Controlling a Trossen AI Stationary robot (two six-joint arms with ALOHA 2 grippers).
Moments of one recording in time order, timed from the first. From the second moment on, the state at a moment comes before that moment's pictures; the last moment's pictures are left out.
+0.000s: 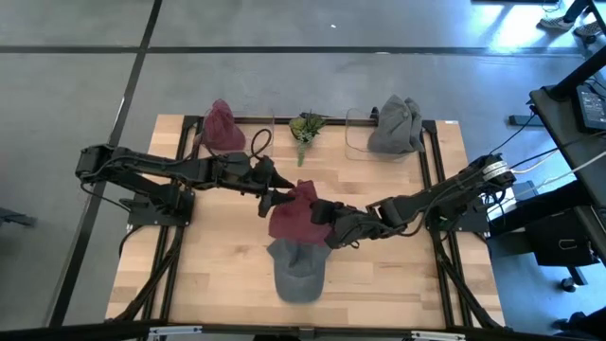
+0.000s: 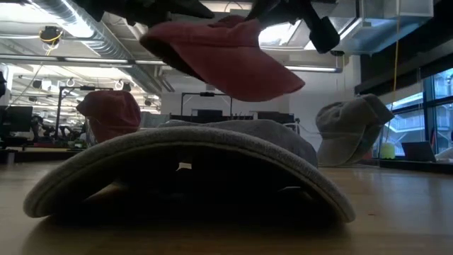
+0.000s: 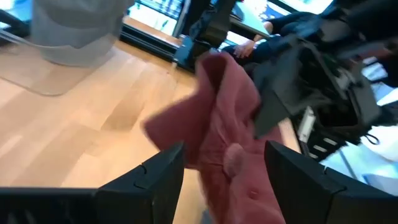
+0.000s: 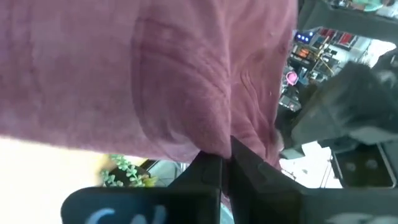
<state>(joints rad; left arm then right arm) 0.04 1.21 0.75 0.16 0.08 -0.43 0.36 1.59 1.20 -0.25 0.75 -1.50</state>
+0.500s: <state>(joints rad) 0.03 1.21 0.75 0.16 0.15 -0.42 0.34 1.59 1.20 -0.21 0.75 -1.51</state>
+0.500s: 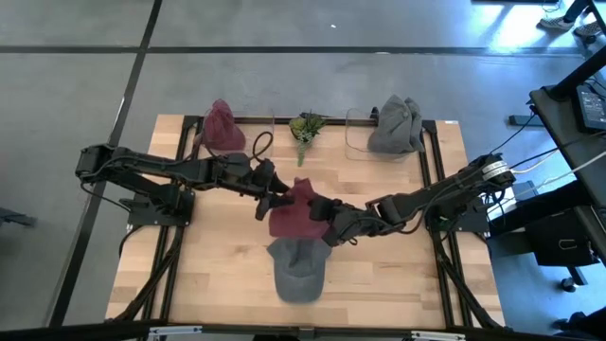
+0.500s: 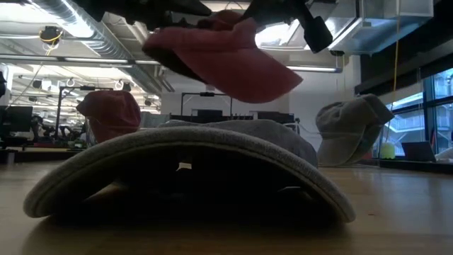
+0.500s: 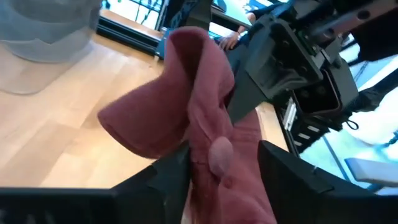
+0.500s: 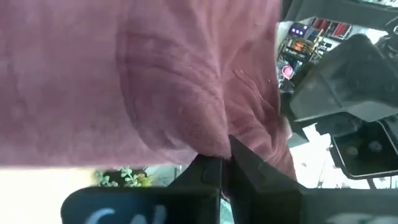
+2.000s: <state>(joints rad) 0.35 1.17 0.87 0.12 0.24 -0.53 0.32 1.44 1.20 -0.85 0.44 -0.08</state>
